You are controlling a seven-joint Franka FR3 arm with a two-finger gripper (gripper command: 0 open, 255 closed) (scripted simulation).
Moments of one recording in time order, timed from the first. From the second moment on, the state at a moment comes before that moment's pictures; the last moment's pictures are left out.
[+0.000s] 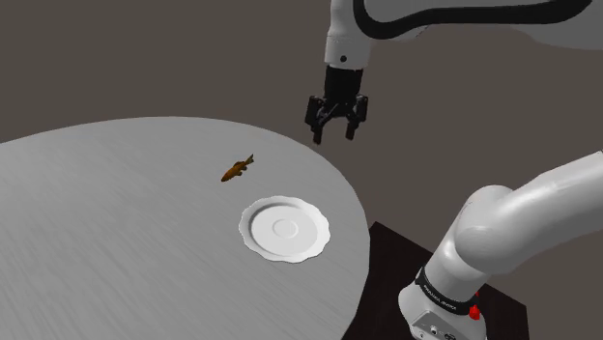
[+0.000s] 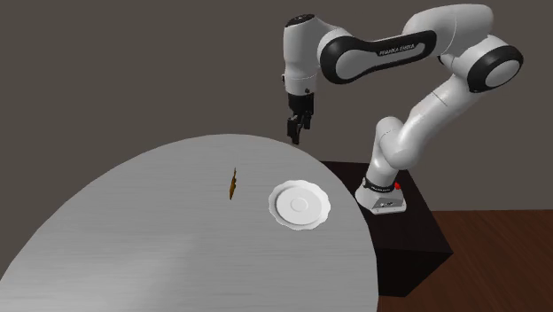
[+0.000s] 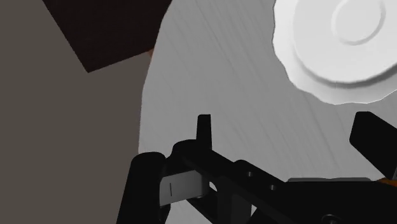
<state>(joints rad) -0.07 -0.55 0.23 -2.25 0.11 1.63 0.54</state>
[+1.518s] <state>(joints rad) -0.11 0.36 0.38 -1.62 0.04 1.82 1.71</state>
